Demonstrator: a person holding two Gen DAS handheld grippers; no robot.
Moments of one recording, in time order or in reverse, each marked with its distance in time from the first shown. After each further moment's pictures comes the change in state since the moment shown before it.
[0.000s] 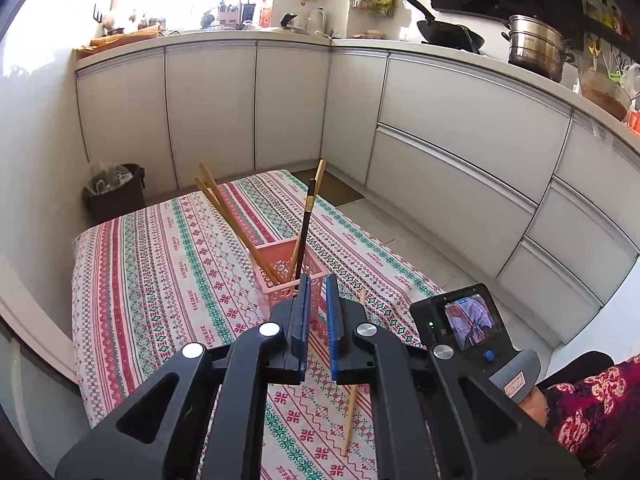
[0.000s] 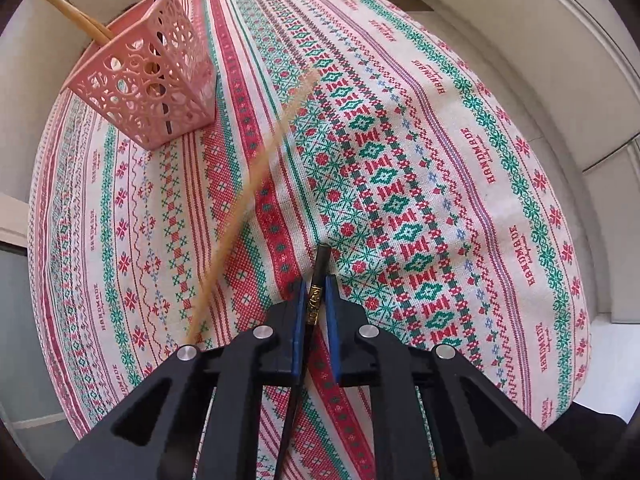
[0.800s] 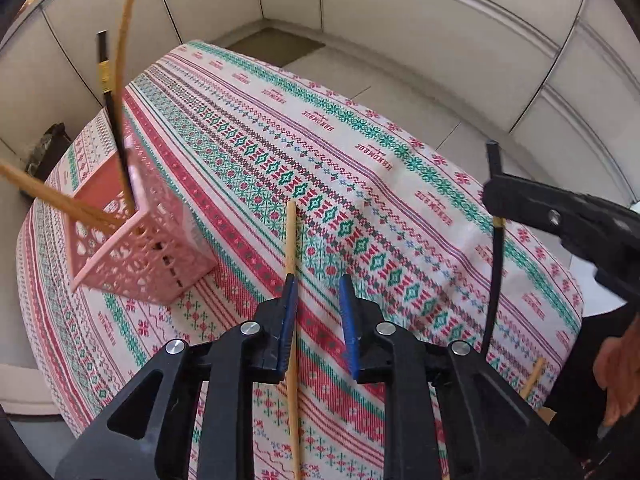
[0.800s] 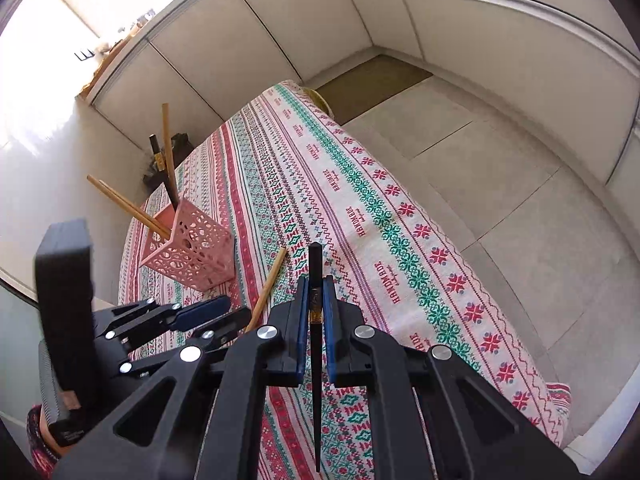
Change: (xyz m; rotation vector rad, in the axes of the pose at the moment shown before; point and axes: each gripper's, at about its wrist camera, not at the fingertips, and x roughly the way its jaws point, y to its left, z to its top) left arm 0.204 -0.097 -0.025 0.244 0.588 0.004; right arm -0.099 -0.160 0.030 0.153 -0.321 0.339
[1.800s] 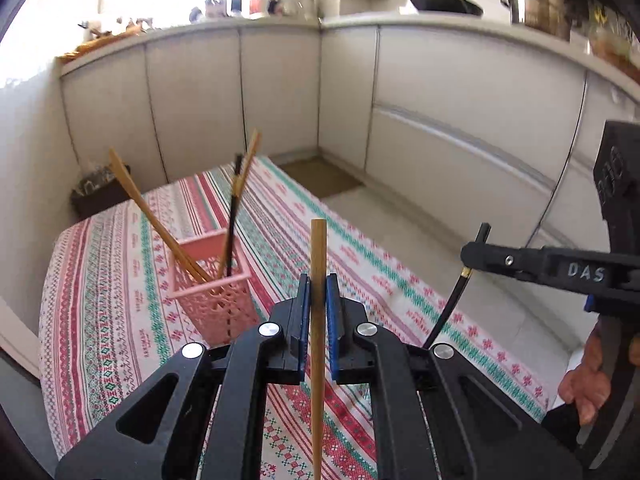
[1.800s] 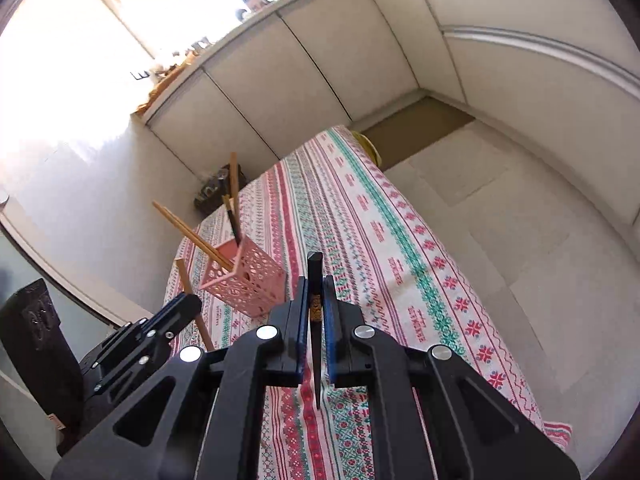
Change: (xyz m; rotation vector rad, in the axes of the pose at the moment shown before) left arm -0.124 0.014 -0.092 -0.250 -0.612 0.068; right arm -0.045 0.016 0.007 -0.110 -0.162 0.168
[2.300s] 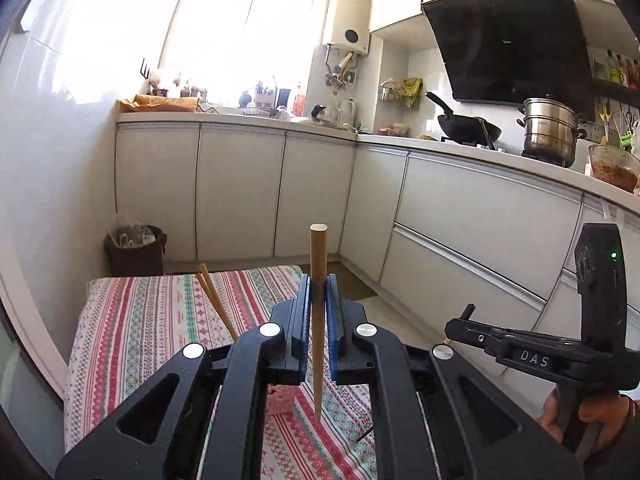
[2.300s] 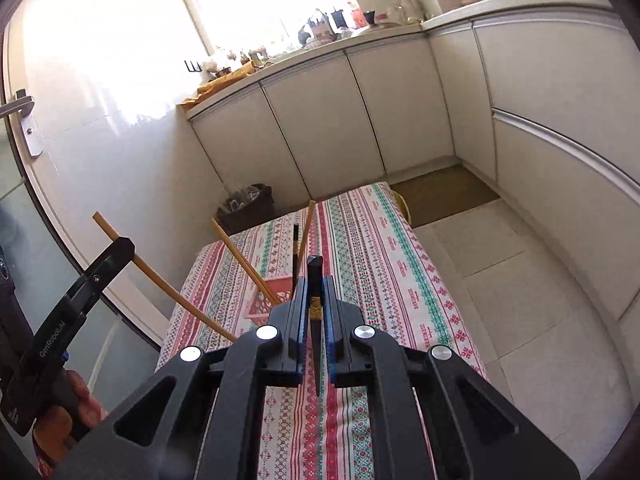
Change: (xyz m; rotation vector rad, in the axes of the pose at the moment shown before) left arm -0.069 0.023 0.073 -0.116 -0.318 0.057; right arm -0.031 0.082 0.033 -0.225 -0.108 0.003
